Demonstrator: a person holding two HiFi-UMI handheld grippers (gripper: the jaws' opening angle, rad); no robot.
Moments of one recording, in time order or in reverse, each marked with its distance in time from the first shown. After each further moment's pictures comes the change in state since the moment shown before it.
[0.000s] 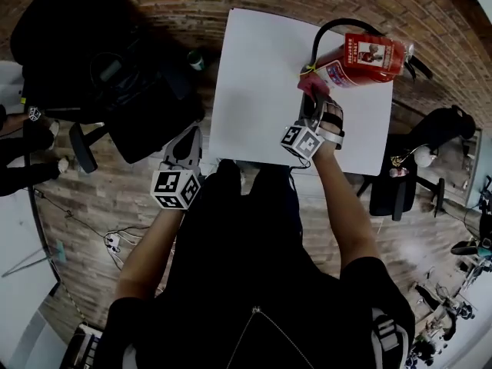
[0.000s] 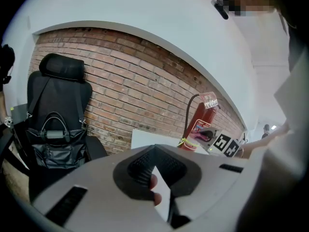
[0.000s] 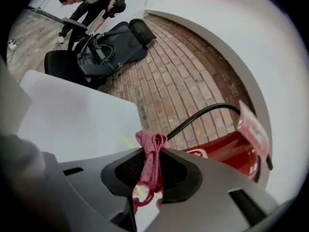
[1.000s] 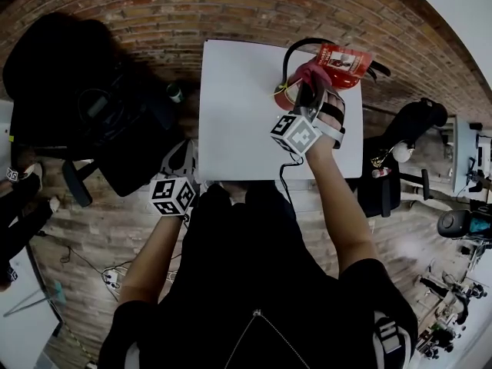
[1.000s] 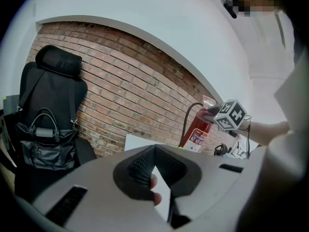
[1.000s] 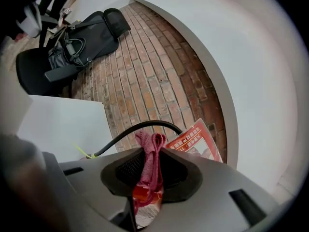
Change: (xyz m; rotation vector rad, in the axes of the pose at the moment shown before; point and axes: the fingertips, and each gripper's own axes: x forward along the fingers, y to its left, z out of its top) left arm 0.018 -0.003 0.025 -0.053 -0.054 -0.080; right arm -0.036 -0.166 0.045 0.021 0.139 -0.211
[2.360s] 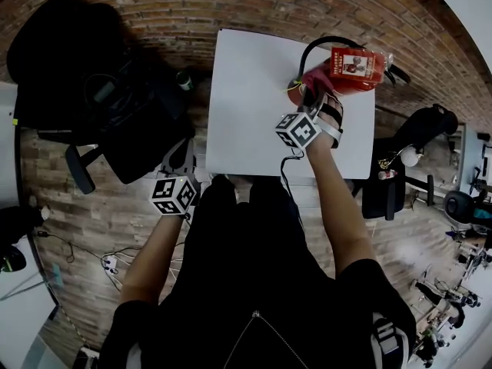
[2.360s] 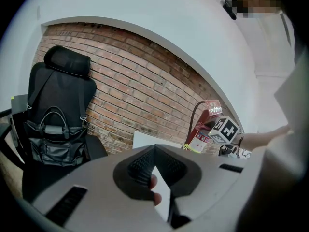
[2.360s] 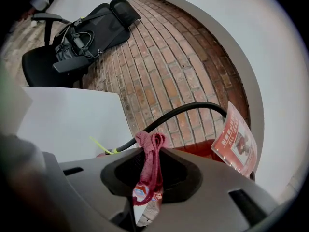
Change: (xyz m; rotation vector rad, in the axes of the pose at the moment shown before) left arm -0.017 0.025 -0.011 -0.021 0.014 0.064; right arm 0.033 0.091 -0.027 0.002 0.071 0.139
